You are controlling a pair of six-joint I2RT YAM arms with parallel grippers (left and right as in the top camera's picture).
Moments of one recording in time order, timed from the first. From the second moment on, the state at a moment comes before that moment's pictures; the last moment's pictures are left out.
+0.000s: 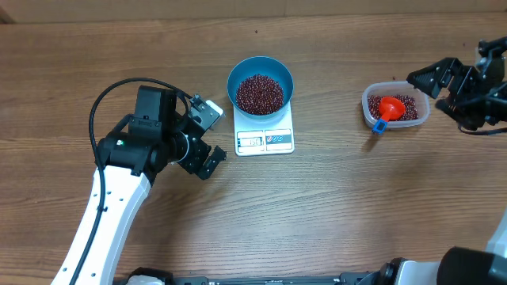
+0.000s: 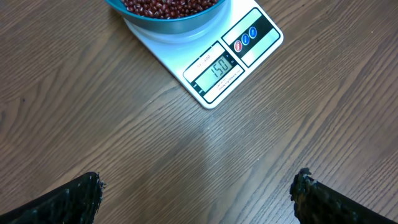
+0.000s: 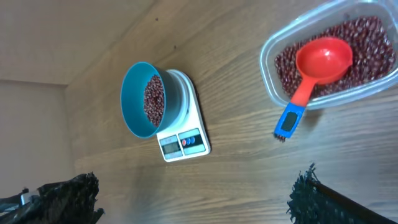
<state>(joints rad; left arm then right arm) -0.20 1.31 1.15 -0.92 0.29 0.43 -0.41 1.55 1.75 -1.37 -0.69 0.10</state>
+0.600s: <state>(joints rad) -0.20 1.31 1.15 -0.92 0.29 0.43 -0.41 1.51 1.75 -1.16 -0.68 0.10</state>
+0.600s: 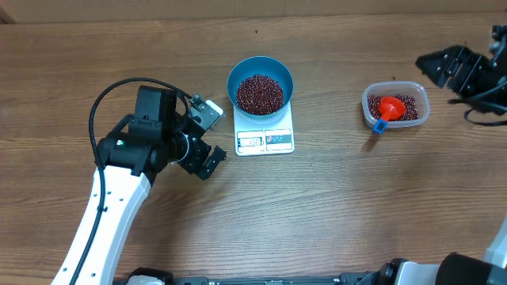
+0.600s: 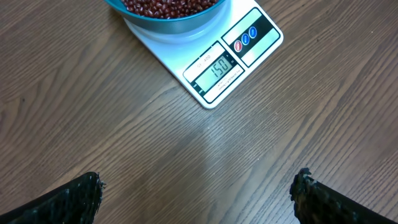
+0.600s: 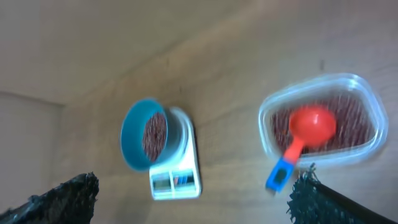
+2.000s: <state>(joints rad) -0.20 1.31 1.15 -0.92 0.29 0.43 -0.42 1.23 1.77 -0.89 -0.70 0.31</state>
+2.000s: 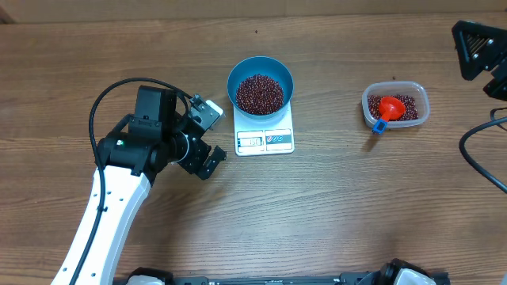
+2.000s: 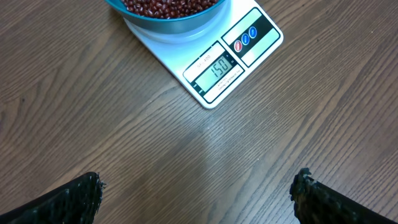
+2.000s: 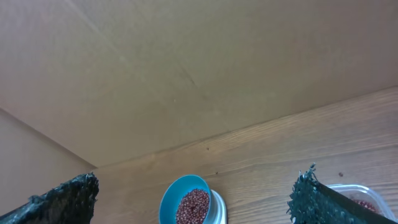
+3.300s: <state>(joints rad) -0.20 1.31 1.15 -0.92 0.29 0.43 -0.18 0.79 1.09 -0.47 -0.40 -0.20</state>
